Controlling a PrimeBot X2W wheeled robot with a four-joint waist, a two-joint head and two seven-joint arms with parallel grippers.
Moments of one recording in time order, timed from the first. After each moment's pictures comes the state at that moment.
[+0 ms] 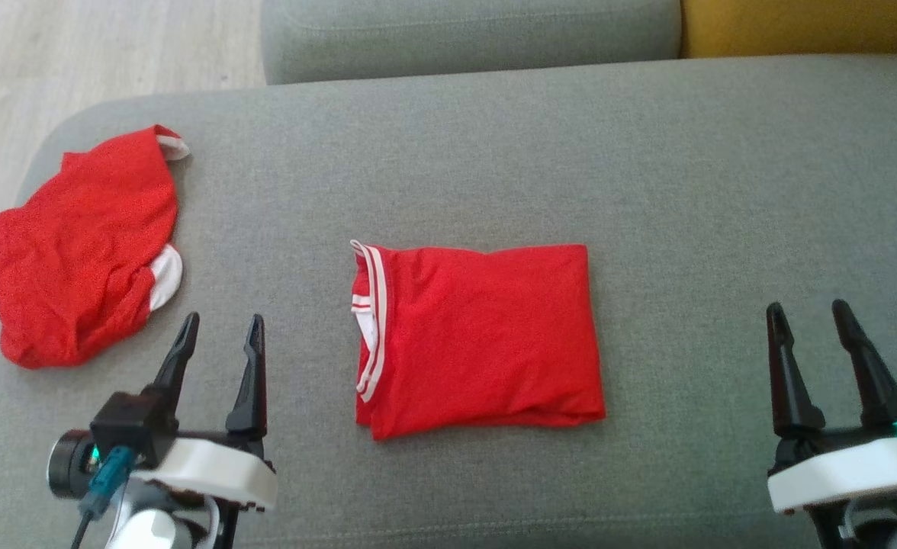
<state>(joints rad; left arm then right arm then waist) -0.02 0.34 -0.41 0.01 -0.40 0.26 -0.25 0.16 -0.07 -0.06 -0.22 0.23 0.13 0.06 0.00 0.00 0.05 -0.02</state>
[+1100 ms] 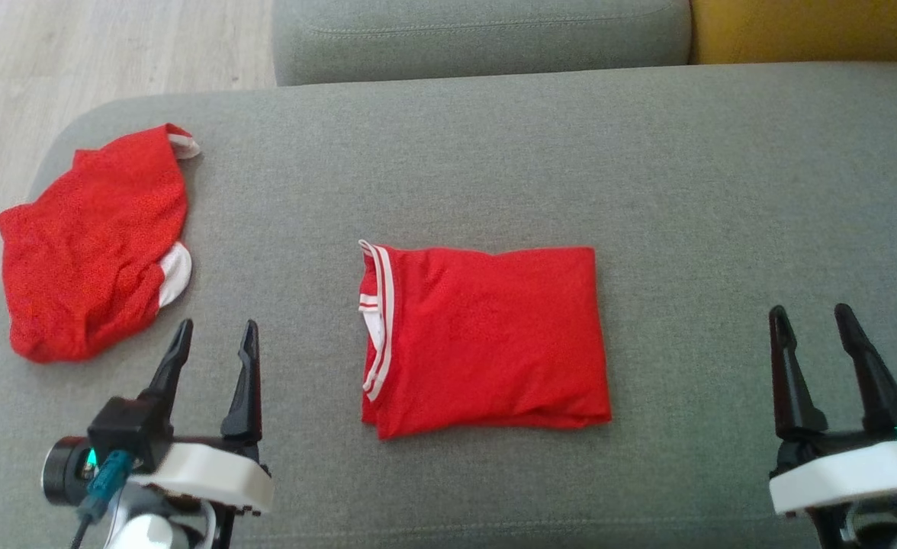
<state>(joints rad) 0.00 0.35 -0.41 0.02 -0.40 0.27 -0.25 0.18 -0.05 -0.07 -0.24 0.23 0.13 0.08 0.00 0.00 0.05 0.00</state>
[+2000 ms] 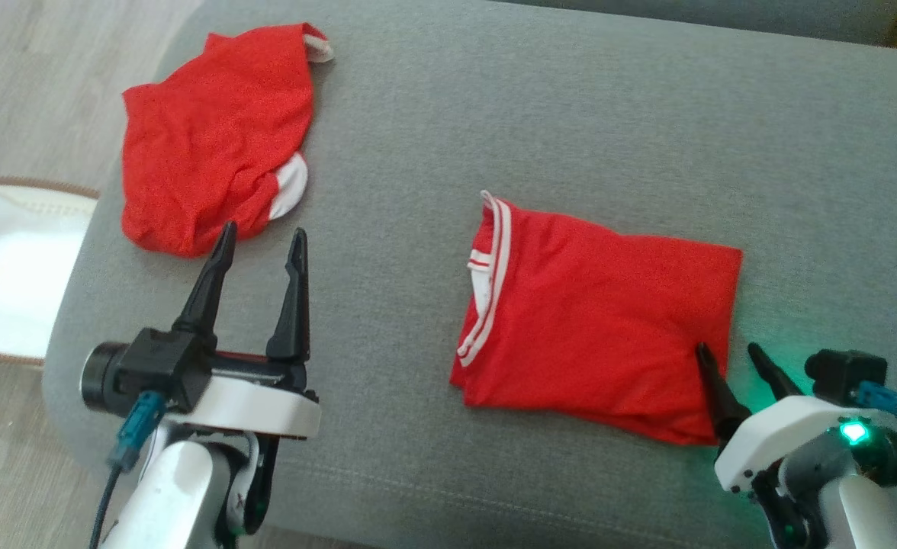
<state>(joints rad) -0.15 0.23 -0.39 -0.02 -0.28 0.19 -0.25 -0.05 -0.09 0.00 0.26 0.29 0.13 0.18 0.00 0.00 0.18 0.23</state>
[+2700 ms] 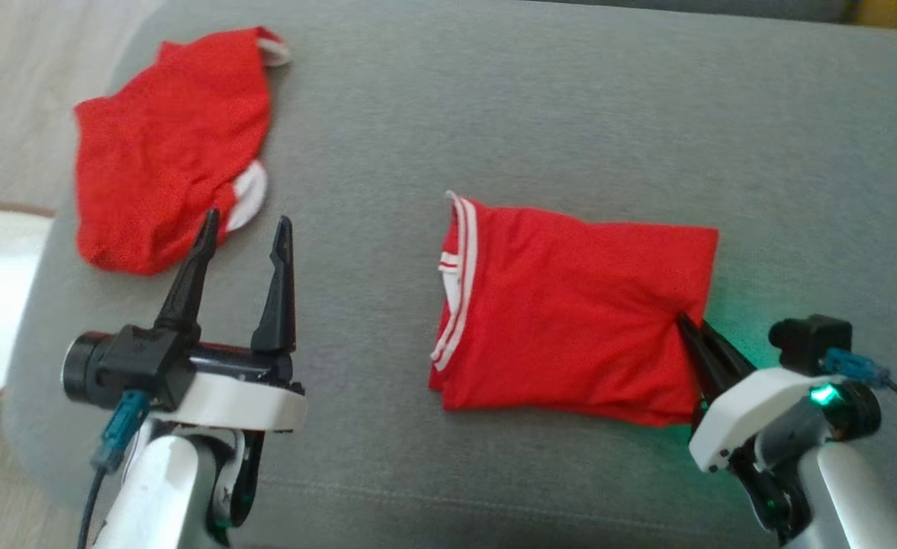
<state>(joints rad) -0.14 0.16 -0.28 -0.02 -0.19 0.09 -0.26 -0.10 -0.15 0.13 0.23 0.33 0.13 0.20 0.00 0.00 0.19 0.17</state>
